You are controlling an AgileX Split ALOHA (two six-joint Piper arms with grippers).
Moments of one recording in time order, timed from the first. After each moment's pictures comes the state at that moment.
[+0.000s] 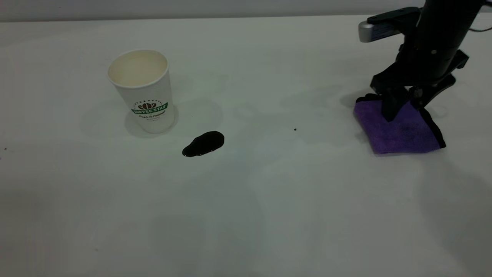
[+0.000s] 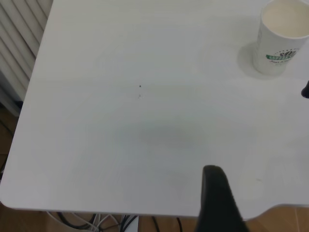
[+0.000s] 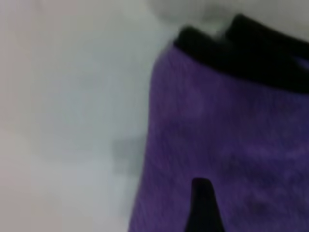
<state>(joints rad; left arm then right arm) 0.11 -0.02 -0.49 -0.03 1.13 0.06 0.21 2.34 -1.32 0.04 0.48 -0.19</state>
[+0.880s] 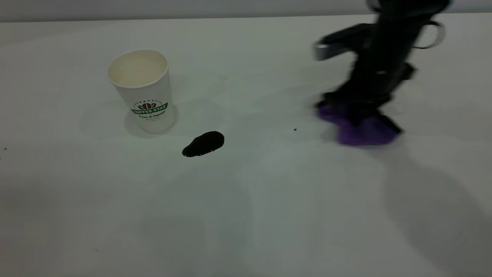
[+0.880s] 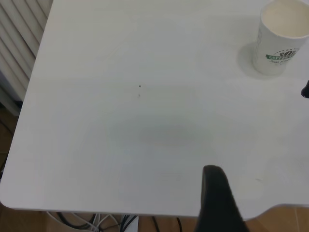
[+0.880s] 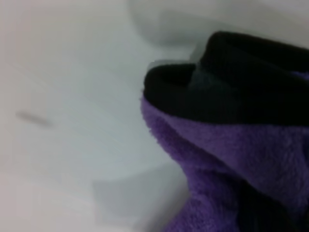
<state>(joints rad) 0.11 -0.02 -0.49 -0.03 1.13 0.06 0.38 2.46 -1.43 0.03 0.40 -0.15</state>
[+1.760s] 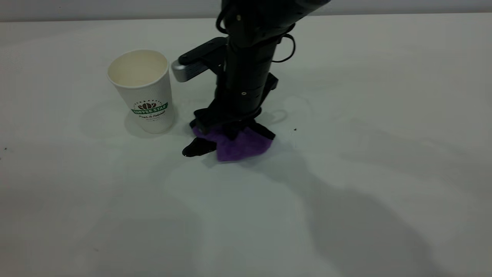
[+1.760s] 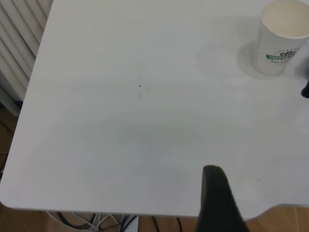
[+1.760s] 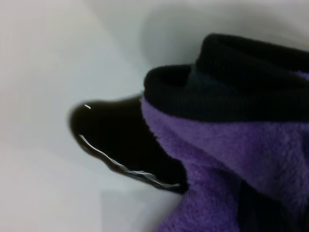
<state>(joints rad) 0.11 -0.02 -0.49 -0.03 1.13 0.06 0.72 2.62 -1.80 0.12 0.50 -0.15</state>
